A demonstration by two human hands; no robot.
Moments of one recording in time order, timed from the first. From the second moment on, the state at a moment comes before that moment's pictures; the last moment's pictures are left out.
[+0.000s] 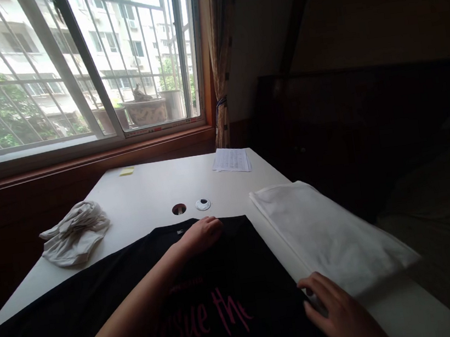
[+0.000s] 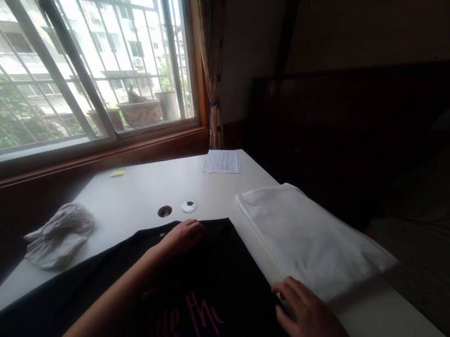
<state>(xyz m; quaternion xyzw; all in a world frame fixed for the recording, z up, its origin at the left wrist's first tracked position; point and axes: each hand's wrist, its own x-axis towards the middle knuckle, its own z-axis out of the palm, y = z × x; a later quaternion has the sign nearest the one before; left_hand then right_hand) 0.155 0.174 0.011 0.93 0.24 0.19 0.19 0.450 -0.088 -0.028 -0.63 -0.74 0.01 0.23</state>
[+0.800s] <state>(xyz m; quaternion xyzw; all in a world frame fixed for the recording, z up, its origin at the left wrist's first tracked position) 0.270 0.166 -0.008 0.89 0.33 0.25 0.17 0.439 -0.090 -0.023 -0.60 -0.76 -0.02 0.26</state>
